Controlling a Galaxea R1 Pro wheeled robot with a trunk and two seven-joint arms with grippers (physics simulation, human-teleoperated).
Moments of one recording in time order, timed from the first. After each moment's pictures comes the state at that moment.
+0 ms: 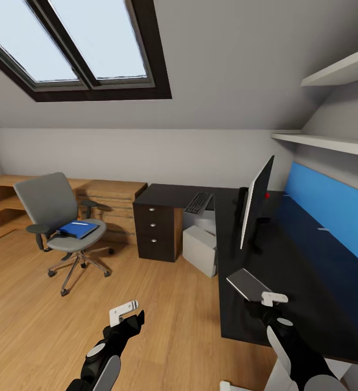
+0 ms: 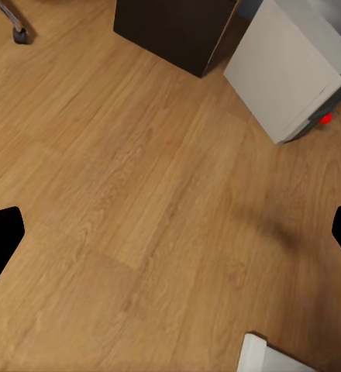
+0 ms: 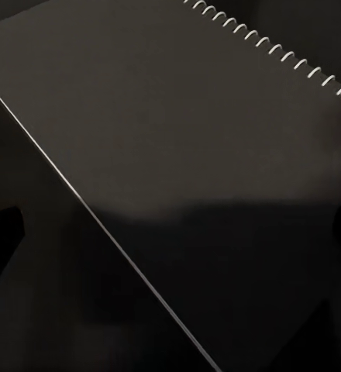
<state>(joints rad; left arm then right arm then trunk) -0.16 -0.02 -0.27 -1.32 0.54 0.32 0.45 -0.48 -0.09 -0.02 -0.70 -0.14 0.15 -0.07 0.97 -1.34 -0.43</state>
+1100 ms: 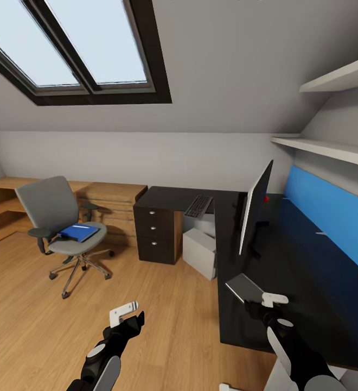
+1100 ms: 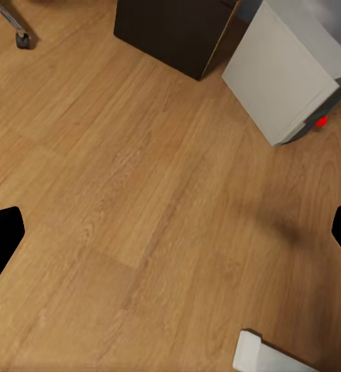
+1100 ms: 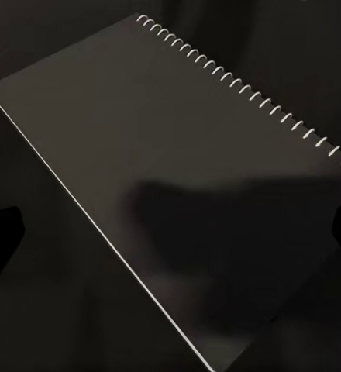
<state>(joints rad) -0.16 -0.02 -0.27 -1.31 0.54 0.32 0.45 -0.48 -0.09 -0.02 -0.69 -0.15 0.15 -0.07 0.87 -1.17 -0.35</state>
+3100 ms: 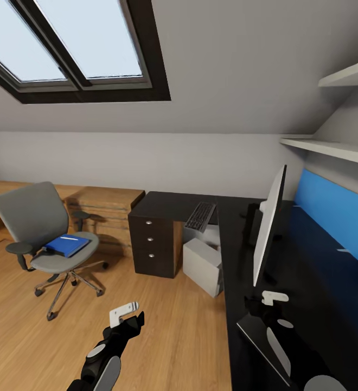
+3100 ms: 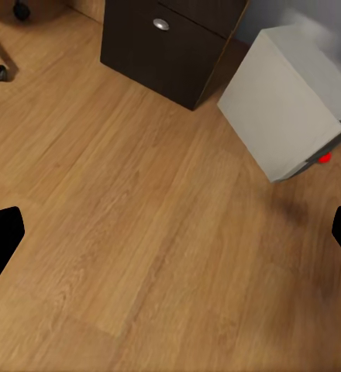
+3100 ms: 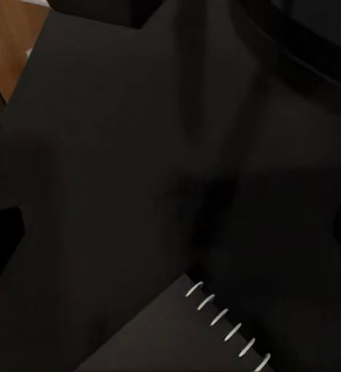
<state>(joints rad) -0.16 -0.02 -0.27 -1.31 0.54 0.32 0.45 -0.48 -0.09 -0.01 -0.68 -0.14 0.08 -0.07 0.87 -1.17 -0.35</state>
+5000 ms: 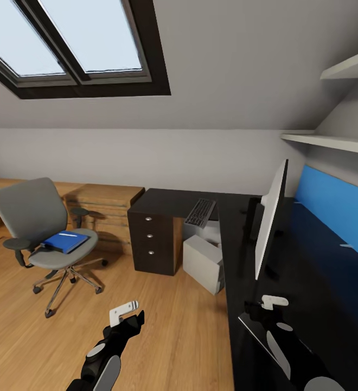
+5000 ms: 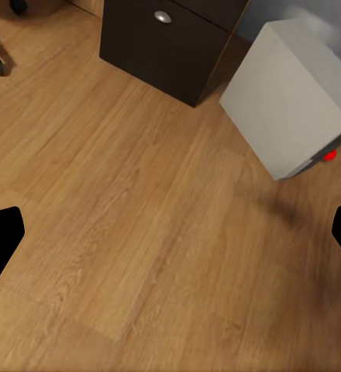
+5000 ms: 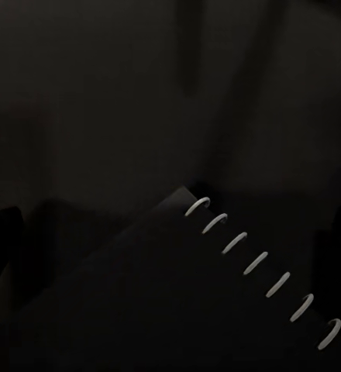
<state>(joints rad) -0.16 -0.02 -0.27 -1.32 0.54 0.32 0.45 -0.48 -0.09 -0.01 -0.64 -0.13 0.09 -0.07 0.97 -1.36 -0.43</state>
